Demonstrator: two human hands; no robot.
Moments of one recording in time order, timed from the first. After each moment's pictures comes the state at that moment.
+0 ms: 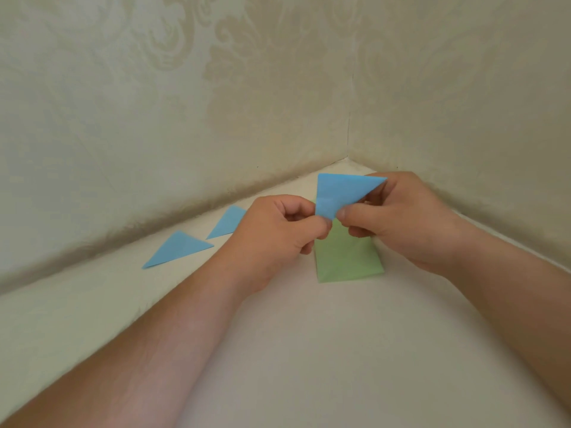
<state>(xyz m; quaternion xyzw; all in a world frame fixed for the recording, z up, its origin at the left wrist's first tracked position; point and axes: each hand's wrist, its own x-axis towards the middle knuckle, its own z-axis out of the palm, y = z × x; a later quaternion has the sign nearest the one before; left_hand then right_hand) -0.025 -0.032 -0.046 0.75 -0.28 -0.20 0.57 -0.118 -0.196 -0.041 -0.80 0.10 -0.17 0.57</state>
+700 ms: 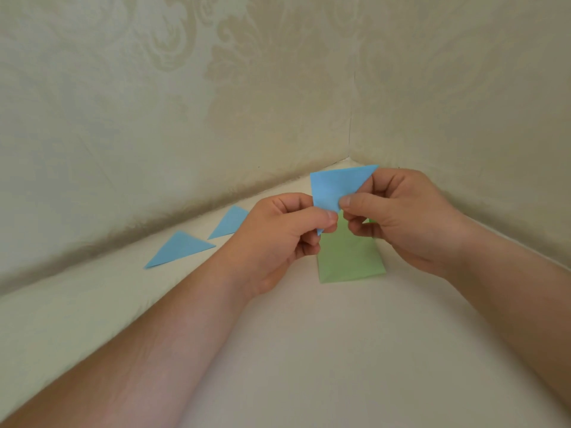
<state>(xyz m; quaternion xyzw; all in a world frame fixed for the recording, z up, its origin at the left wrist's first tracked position) -0.029 -0.032 -0.040 0.66 -0.23 -0.30 0.65 -0.117 -0.189 -0.035 -0.72 0.13 -0.17 0.66</state>
